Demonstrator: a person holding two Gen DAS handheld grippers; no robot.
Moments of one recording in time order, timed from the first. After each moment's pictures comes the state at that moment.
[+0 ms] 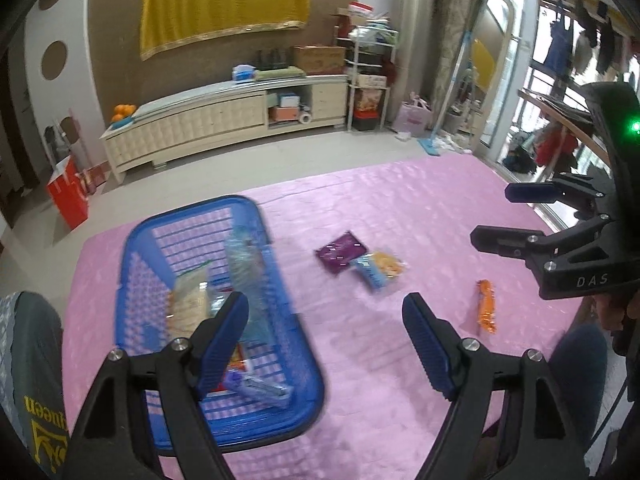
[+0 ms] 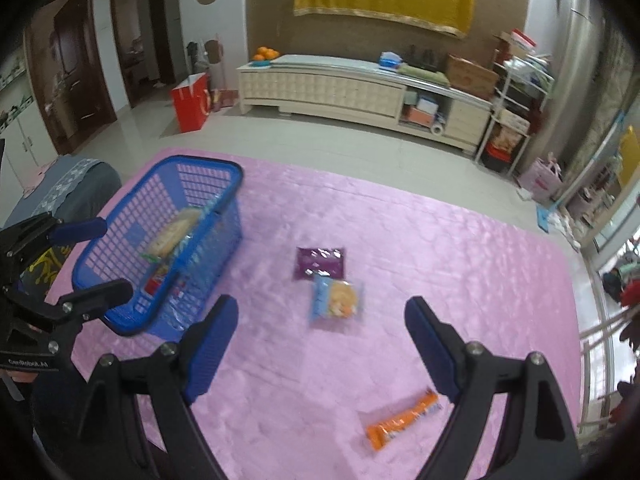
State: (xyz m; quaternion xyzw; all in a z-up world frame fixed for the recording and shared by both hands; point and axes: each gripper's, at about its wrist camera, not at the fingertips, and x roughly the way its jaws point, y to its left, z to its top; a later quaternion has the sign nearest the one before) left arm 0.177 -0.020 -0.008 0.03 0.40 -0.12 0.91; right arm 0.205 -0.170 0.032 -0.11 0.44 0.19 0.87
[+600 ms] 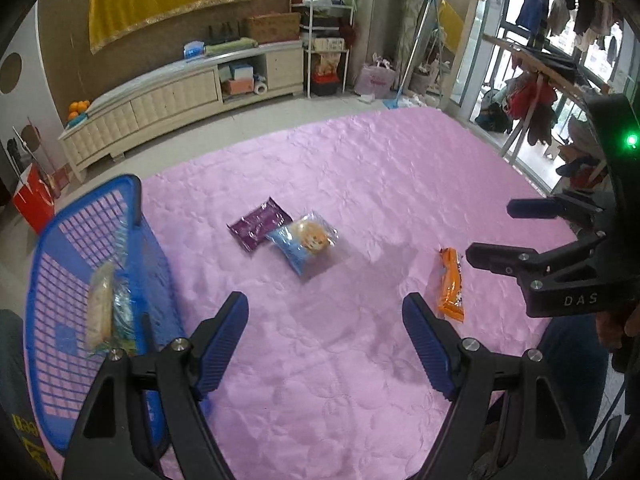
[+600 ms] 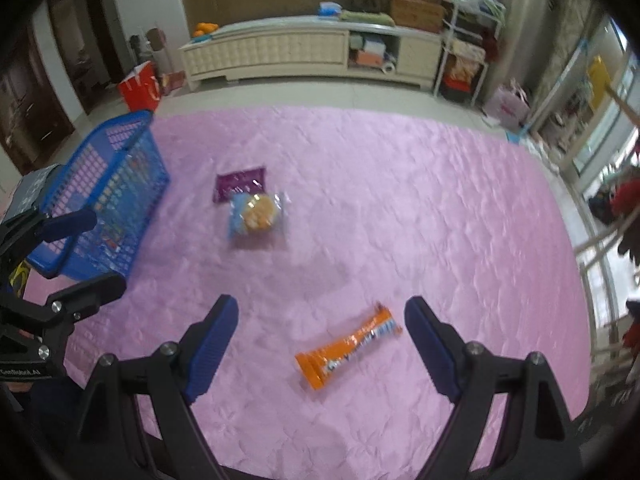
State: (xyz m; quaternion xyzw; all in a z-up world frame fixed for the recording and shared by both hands) left arm 0.198 -0.111 -0.069 0.05 0.45 -0.17 0.88; right arm 0.200 -0.262 -0.036 -0.05 0.51 0.12 0.85
